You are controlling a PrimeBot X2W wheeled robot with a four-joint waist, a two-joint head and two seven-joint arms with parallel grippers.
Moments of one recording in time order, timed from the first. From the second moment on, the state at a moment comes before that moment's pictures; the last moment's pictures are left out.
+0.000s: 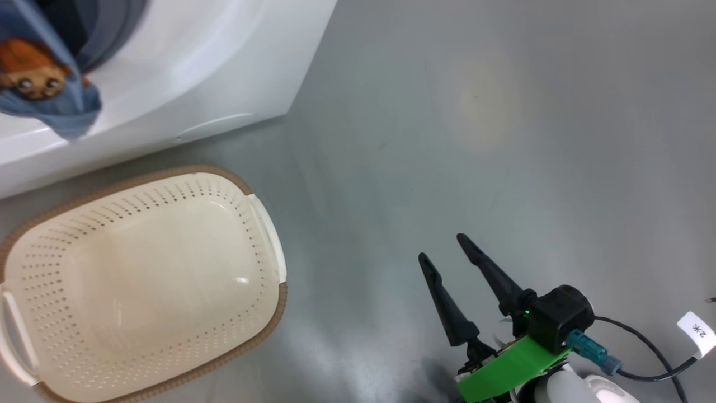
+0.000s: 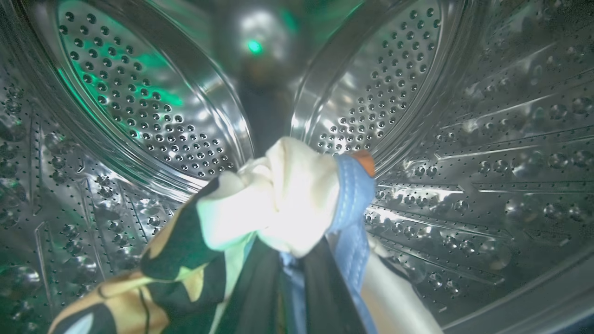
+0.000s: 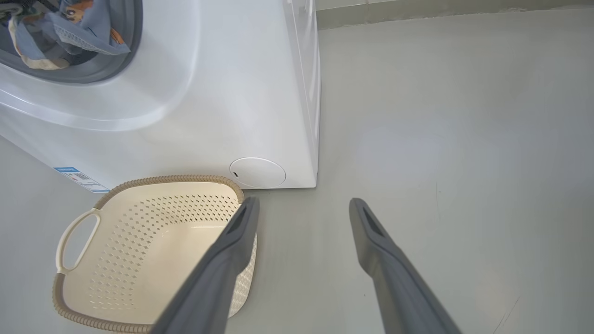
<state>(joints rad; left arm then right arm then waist) -1.29 0.36 -0.13 0.91 -0.45 -0.11 -0.25 -0.16 -0.05 0.30 0.09 0.22 0.13 -0.26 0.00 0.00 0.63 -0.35</state>
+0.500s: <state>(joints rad) -1.49 0.41 -0.14 0.99 -0.39 -0.09 -0.26 -0.15 -0.05 0.33 0.08 0.23 0.13 -0.26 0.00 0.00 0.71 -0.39</state>
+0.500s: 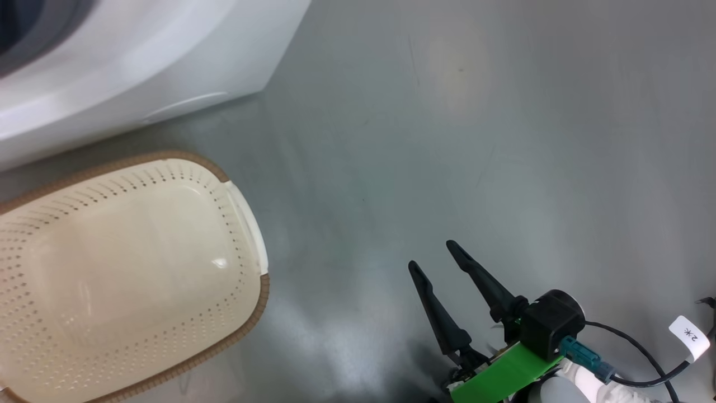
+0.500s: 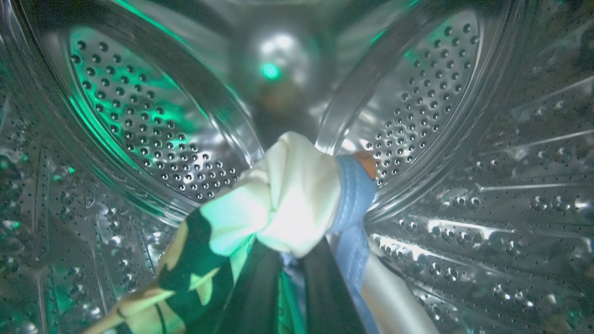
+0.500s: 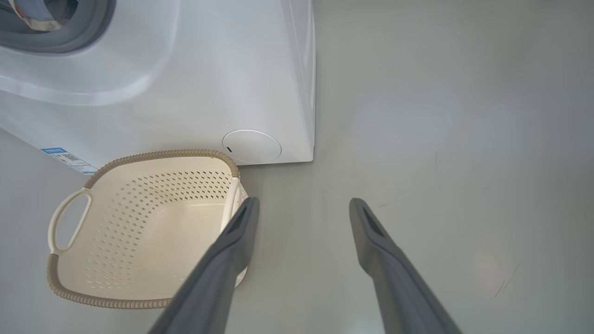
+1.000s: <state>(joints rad) -1.47 0.42 -0.11 0.90 -0.27 -0.04 -0.26 -0.16 -0.04 0.34 0.08 0.25 0.13 -0.26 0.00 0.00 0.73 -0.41</state>
